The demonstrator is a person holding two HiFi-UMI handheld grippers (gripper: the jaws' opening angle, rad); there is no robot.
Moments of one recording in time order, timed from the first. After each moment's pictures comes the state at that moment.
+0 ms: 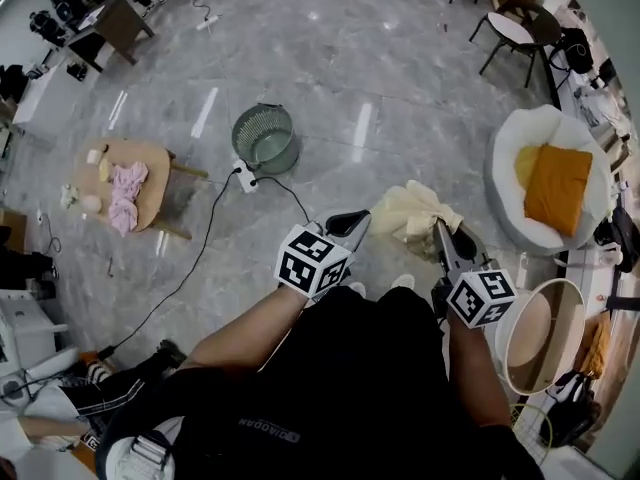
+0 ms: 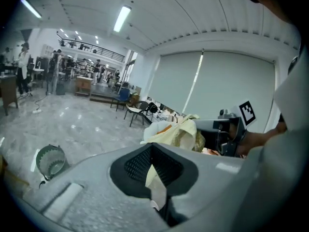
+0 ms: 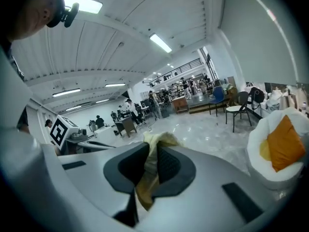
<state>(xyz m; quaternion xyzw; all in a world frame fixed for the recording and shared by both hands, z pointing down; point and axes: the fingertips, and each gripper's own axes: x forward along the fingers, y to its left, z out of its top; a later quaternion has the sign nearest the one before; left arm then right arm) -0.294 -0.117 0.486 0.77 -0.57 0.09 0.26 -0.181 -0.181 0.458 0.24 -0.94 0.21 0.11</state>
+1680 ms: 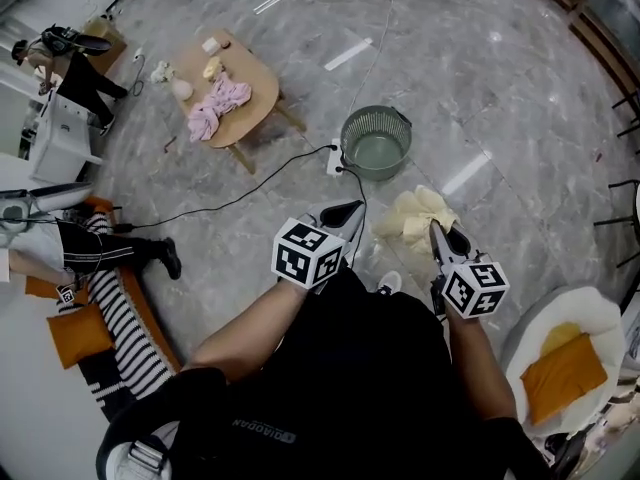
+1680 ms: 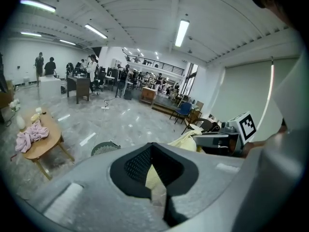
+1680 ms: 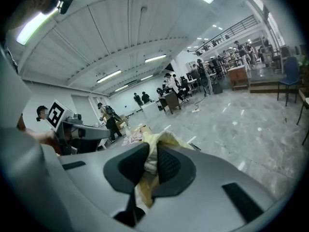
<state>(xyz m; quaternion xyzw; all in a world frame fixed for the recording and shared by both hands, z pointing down) -0.585 -0.144 0.505 0.49 -0.82 0.02 0.31 -0.521 -0.274 0.530 -0.10 -0.95 0.19 0.23</state>
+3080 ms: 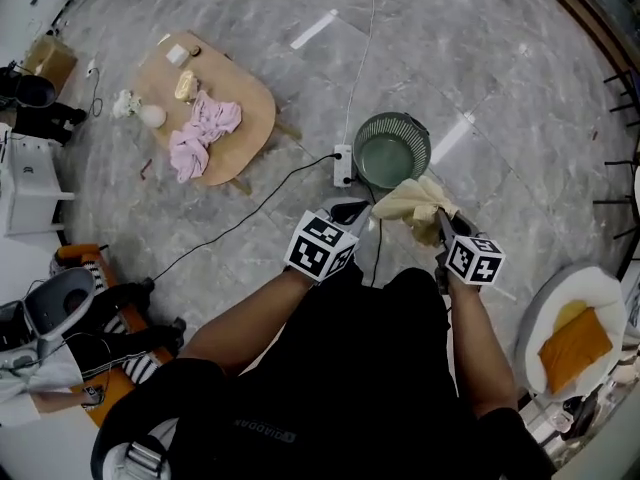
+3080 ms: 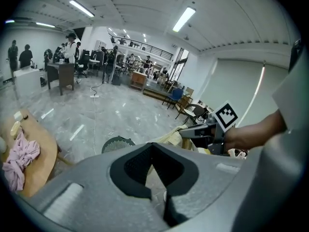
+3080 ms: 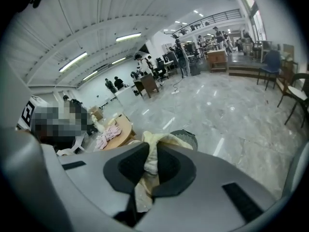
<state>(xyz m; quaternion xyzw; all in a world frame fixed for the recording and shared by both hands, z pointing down) -0.817 -0.073 0.589 0.57 -0.73 0.07 0.37 -0.747 -0.224 0.652 0.04 -0.91 0.23 0.35</state>
